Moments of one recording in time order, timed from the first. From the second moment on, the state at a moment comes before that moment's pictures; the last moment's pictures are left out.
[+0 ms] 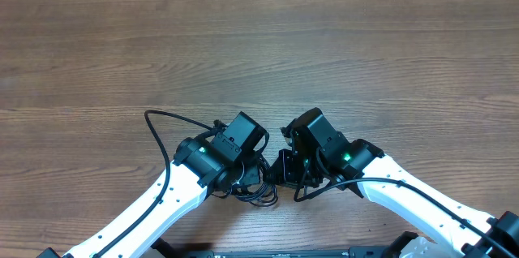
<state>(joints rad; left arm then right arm) -0.71 1.29 0.92 -0.96 0.05 -0.84 0.71 1.38 0.78 -0.46 -0.59 0.85</state>
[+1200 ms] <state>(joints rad) -0.70 1.23 1.19 -1.04 -0.05 -0.76 0.71 1.38 0.78 -0.47 -0.59 0.86</state>
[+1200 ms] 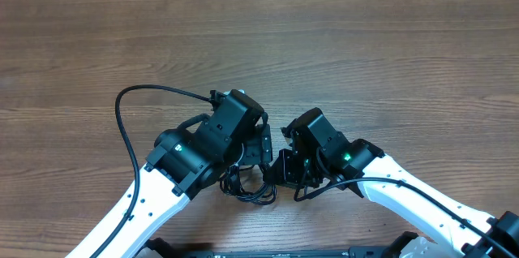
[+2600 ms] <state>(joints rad) -0.54 1.54 1.19 -1.02 0.08 -0.70 0.71 1.38 0.78 -0.50 -0.59 0.85</state>
